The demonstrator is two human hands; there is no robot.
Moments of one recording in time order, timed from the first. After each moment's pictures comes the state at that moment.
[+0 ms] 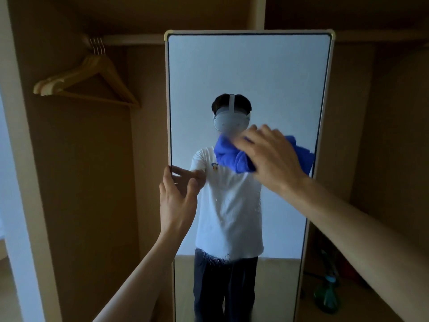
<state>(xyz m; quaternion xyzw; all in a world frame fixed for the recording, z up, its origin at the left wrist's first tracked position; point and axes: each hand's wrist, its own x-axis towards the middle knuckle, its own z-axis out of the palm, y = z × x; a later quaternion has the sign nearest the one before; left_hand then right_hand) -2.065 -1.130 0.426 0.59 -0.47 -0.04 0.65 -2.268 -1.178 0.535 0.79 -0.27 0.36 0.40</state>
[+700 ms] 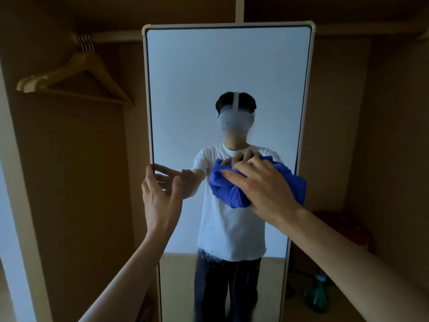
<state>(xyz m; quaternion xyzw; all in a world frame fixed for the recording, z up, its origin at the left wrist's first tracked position) -2.081 -1.145 0.413 0.62 -0.42 0.02 0.66 -2.306 -1.192 0.468 0.83 -0.23 0.33 0.37</state>
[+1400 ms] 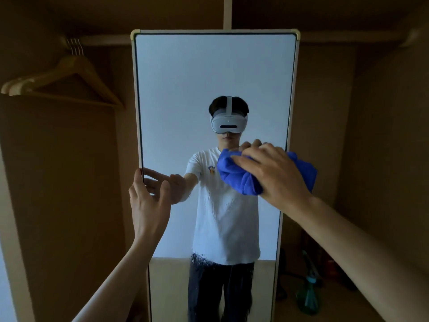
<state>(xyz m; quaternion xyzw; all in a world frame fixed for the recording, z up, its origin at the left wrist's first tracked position) -2.078 -1.148 0.408 0.62 -0.42 0.03 0.66 -2.347 -1.208 0.497 0.82 -0.23 0.37 0.37</state>
